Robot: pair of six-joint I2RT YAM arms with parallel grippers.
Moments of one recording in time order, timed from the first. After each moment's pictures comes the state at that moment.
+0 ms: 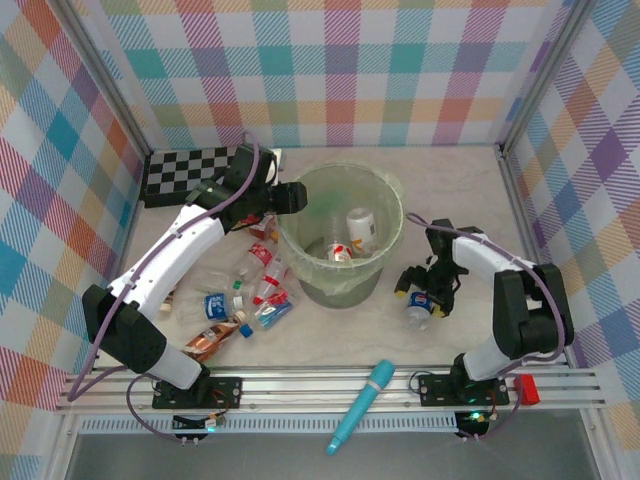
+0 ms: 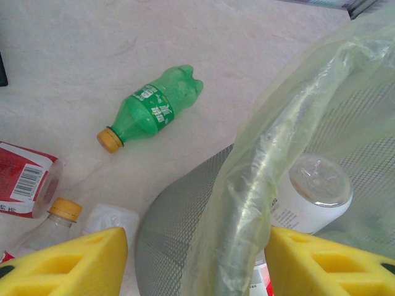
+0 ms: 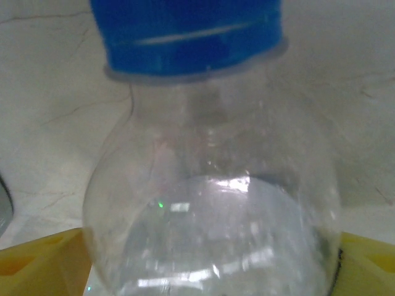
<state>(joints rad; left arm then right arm) -0.51 1.51 1.50 -0.74 0.07 -0.45 0.18 1.55 0.86 -0.97 -0.31 0.57</state>
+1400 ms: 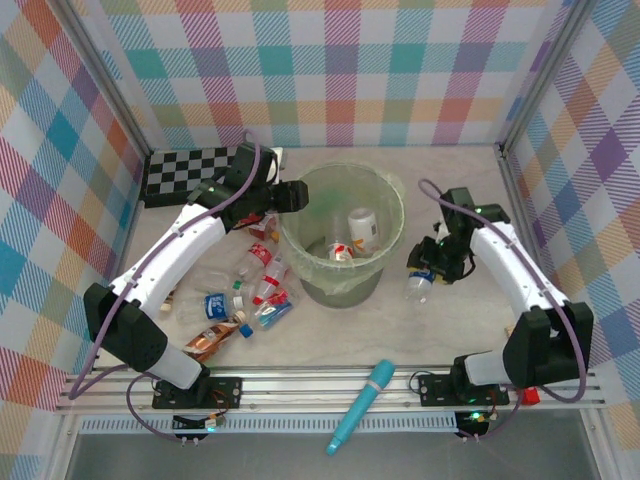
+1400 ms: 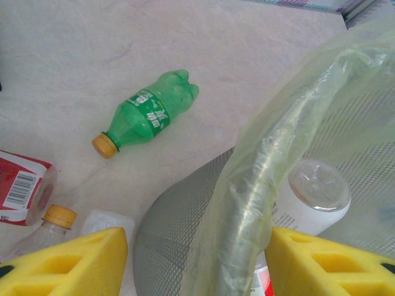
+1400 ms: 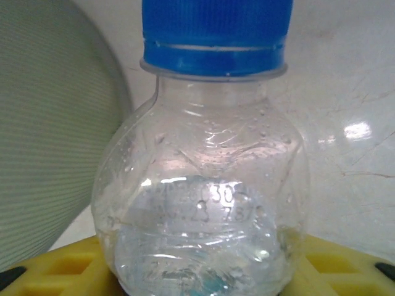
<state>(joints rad) -0.51 1.53 1.50 -0.71 0.08 -0.45 0.17 1.36 1.17 -1.22 -0.26 0.48</state>
